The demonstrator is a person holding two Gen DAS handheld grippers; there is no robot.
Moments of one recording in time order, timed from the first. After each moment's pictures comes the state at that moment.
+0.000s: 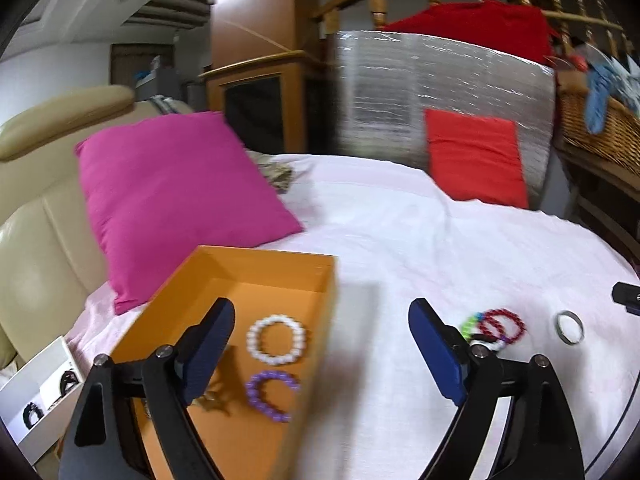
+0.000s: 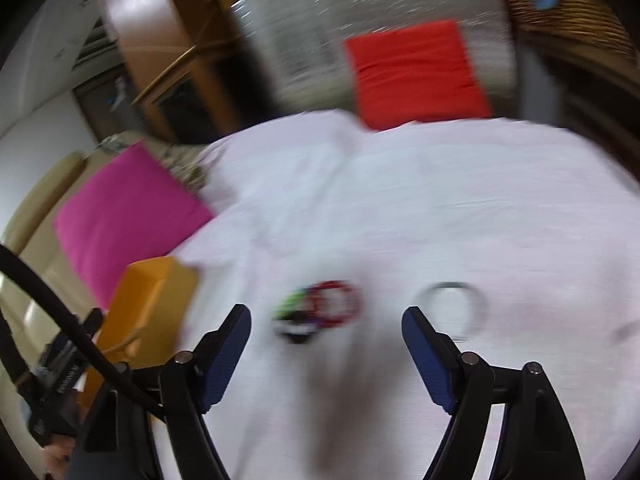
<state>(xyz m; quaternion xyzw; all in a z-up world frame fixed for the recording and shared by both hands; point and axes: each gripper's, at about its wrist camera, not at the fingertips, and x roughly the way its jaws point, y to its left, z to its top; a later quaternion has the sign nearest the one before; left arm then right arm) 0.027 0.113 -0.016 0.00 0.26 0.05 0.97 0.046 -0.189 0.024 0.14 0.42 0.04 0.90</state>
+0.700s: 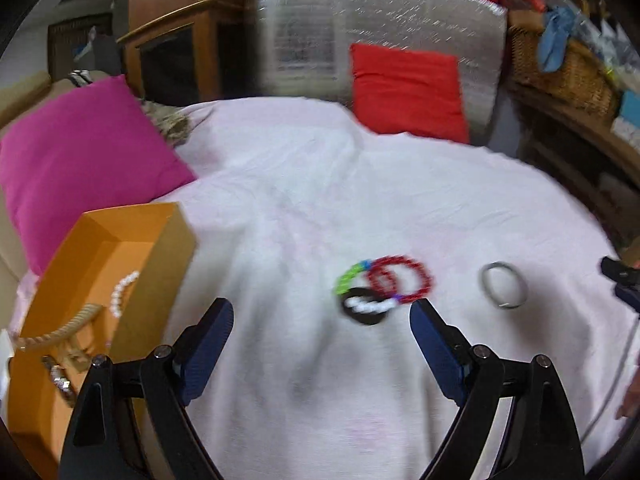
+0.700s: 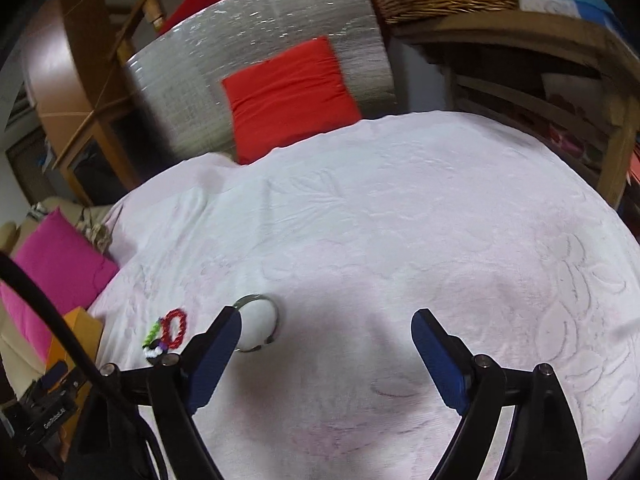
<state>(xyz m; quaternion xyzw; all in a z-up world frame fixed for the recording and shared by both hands) 0.056 0.002 -0.041 0.00 0.35 -0.06 0.94 0.021 -0.313 -0.007 0.19 0.40 -0.09 0.89</state>
